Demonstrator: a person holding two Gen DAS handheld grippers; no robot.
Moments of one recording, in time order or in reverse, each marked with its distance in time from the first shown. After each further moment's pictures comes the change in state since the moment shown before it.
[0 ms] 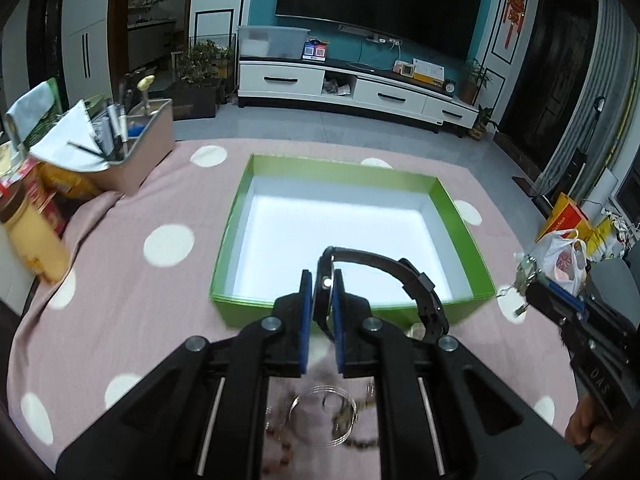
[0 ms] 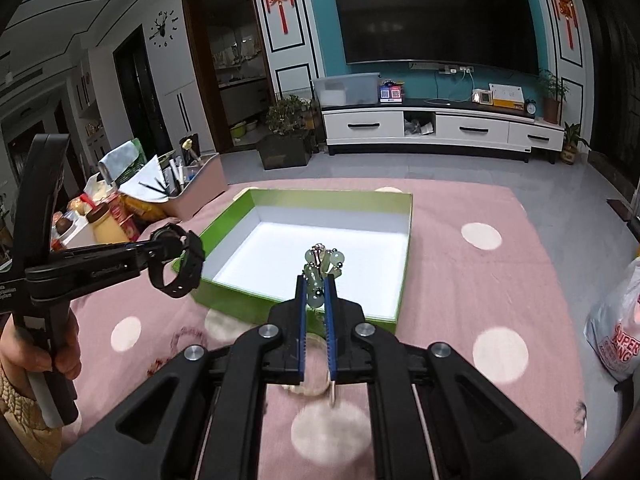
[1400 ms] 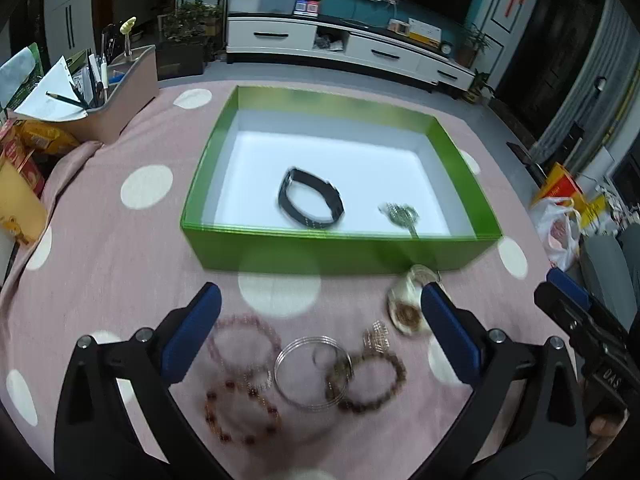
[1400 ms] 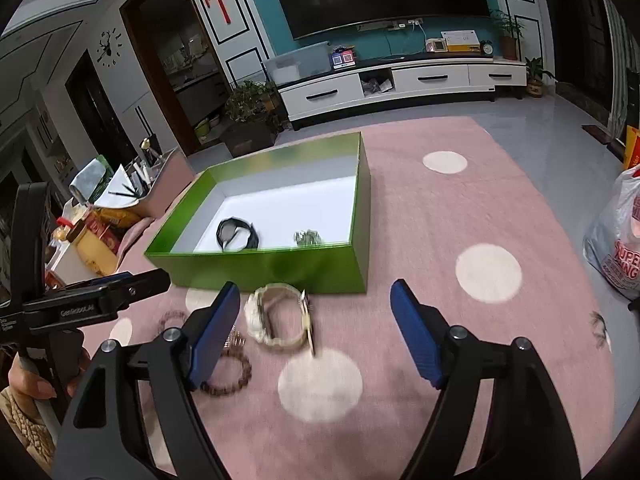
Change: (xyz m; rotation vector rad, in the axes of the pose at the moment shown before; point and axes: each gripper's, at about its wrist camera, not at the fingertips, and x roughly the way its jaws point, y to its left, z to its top) left arm 0.012 0.000 -0.046 0.004 0.166 -0.042; right arm -0.018 -0.025 -0.051 0.208 0.077 -0.063
